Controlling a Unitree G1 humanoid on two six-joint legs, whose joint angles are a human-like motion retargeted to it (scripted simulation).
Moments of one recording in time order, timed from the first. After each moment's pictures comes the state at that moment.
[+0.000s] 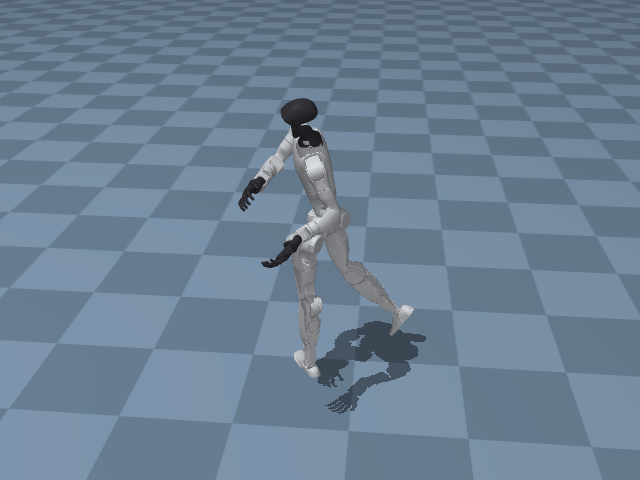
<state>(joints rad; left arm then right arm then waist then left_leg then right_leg) 0.11 0.40 0.32 0.09 -1.32 -0.51 0.23 -1.05 0.12 0.83 0.34 0.02 -0.01 -0.13 0.70 -0.25 0.14 -0.01 0.05 -0.53 0.02 -0.20 -0.18 0.12 -0.05 0.31 0.56 0.26 0.18</state>
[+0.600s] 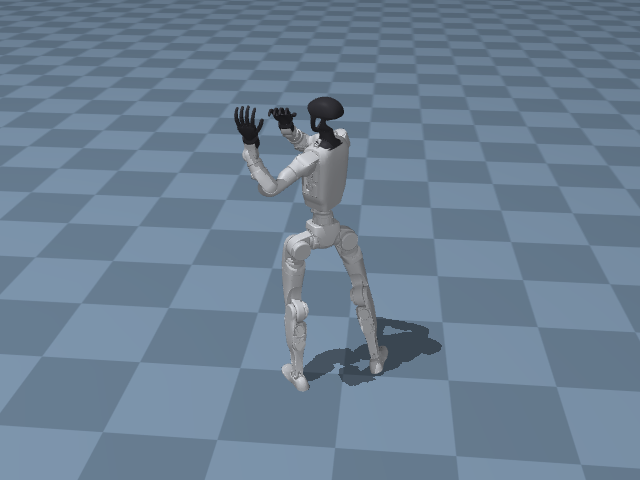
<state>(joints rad) -0.37 1.22 0.54 -0.20 -0.73 -0.57 0.87 -1.34 -0.04 0.69 -0.19 0.05 -0.13 -0.21 0.49 -0.10 -0.10 0.02 0.07 0.01 0.19 -0.26 -0.24 0.12 -0.41 -0.66 0.36 -0.28 -0.04</state>
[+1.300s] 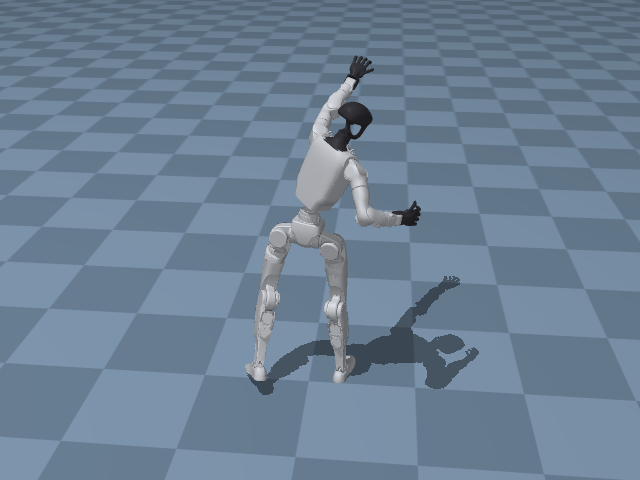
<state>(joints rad) -1.94 1.04 -1.32 1.35 0.16 0.10 0.33 0.20 -0.97 -0.05 -0.14 0.67 -0.12 -0.13 -0.58 0.23 0.18 0.16 0.18 0.56 0.38 -0.14 -0.11 -0.03 -0.23 -0.05 0.04 -0.19 0.10</state>
